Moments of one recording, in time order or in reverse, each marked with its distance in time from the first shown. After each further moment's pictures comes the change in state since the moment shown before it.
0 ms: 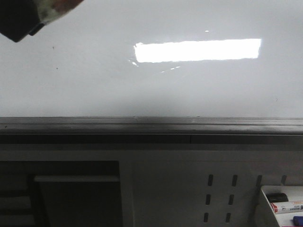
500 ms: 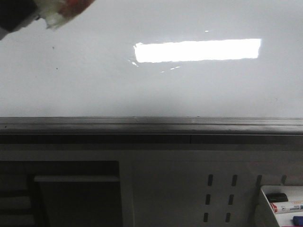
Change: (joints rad) left arm 0.000 -0.029 -0.009 0.025 -0.039 -0.030; right arm 0.000 -0.007 0.000 -0.047 0.000 0.025
